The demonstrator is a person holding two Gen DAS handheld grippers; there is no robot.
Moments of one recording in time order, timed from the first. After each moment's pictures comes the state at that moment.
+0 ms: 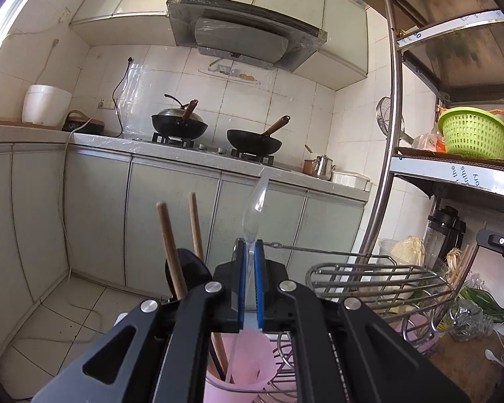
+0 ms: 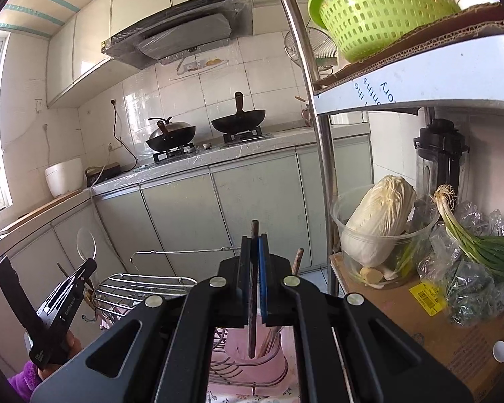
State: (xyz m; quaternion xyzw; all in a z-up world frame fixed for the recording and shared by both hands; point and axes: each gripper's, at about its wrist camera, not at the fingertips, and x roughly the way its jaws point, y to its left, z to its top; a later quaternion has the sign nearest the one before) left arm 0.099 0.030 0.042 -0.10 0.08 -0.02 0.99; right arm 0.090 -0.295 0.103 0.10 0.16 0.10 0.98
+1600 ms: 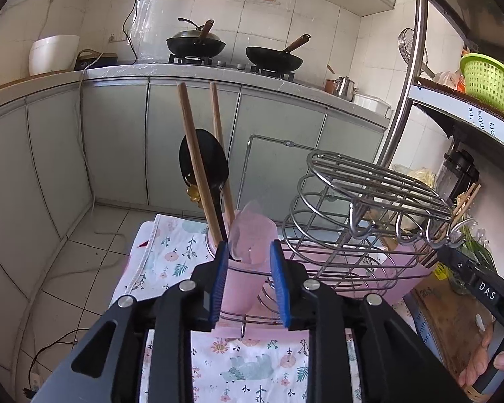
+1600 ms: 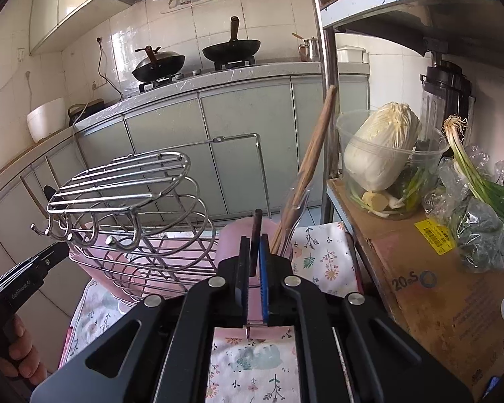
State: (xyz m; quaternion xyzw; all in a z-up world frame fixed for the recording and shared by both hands) left arm 0.070 0.015 0.028 -0.10 0.27 0.01 0.96; right arm 0.097 -0.260 0.031 0.06 0.28 0.08 0.95
